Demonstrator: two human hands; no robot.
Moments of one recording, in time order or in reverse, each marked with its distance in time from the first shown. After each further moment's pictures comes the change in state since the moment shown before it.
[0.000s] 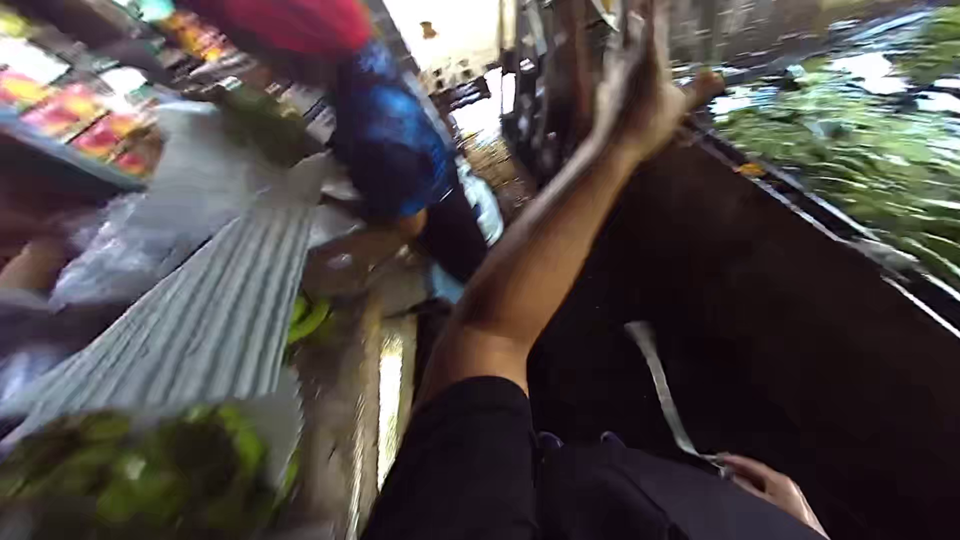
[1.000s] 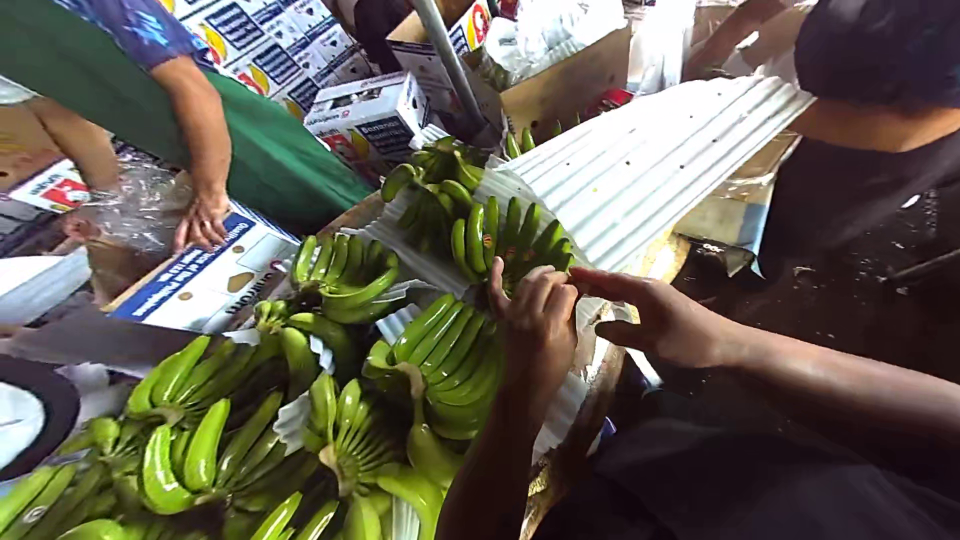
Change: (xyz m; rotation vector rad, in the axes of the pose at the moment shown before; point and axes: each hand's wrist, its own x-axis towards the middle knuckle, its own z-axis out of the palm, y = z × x) left_hand -0.614 -0.111 -0.461 1.081 0.570 -0.597; right_hand 0.025 -0.421 0.519 0.269 -1.393 -0.872
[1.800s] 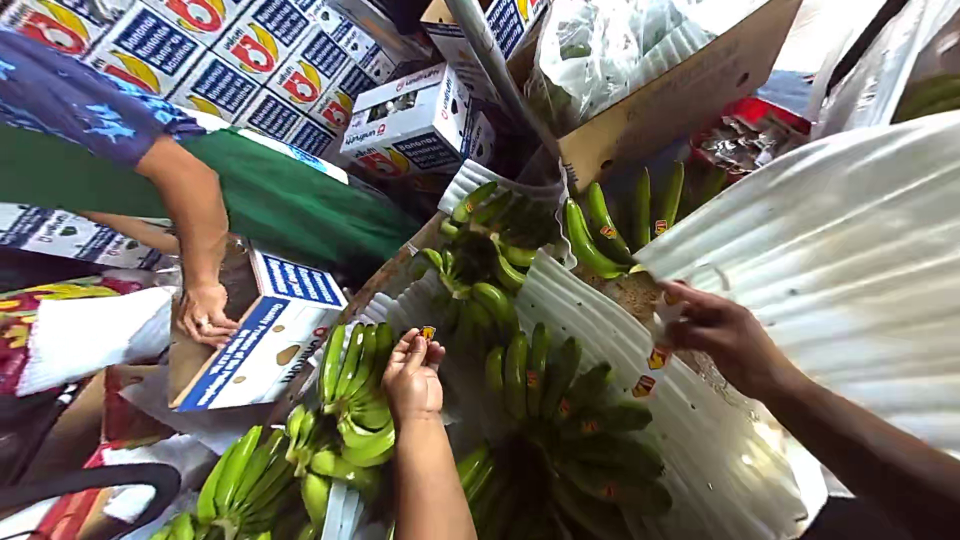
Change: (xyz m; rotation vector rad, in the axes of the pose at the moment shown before) left_hand 0.121 -0.344 0.145 -0.500 0.411 -1.442; right_hand 0.269 0.241 -0.143 0.607 0.379 0.455
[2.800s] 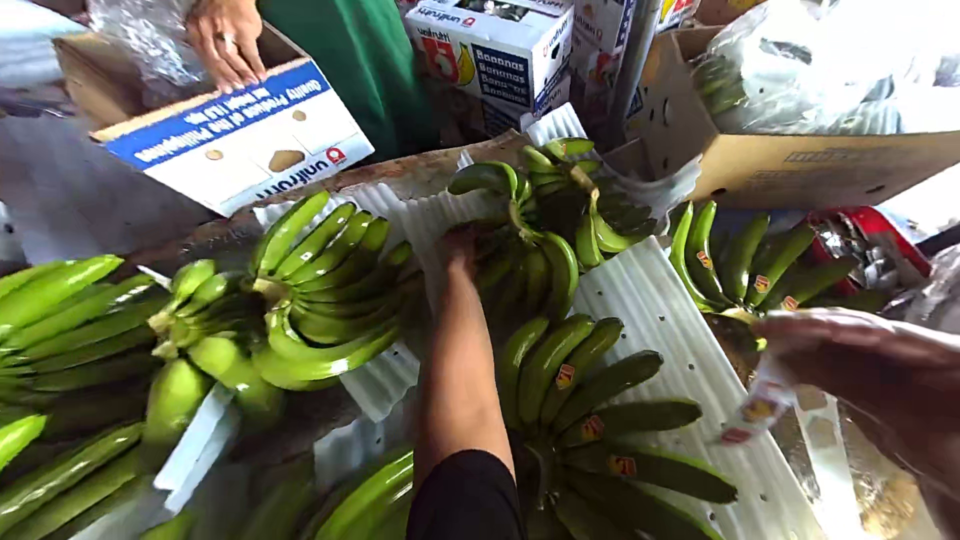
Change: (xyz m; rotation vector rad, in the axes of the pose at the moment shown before) left_hand 0.190 -0.126 0.005 0.114 -0.004 -0.251; right_hand 0.031 -0.048 0.107 -0.472 -0.511 -0.528
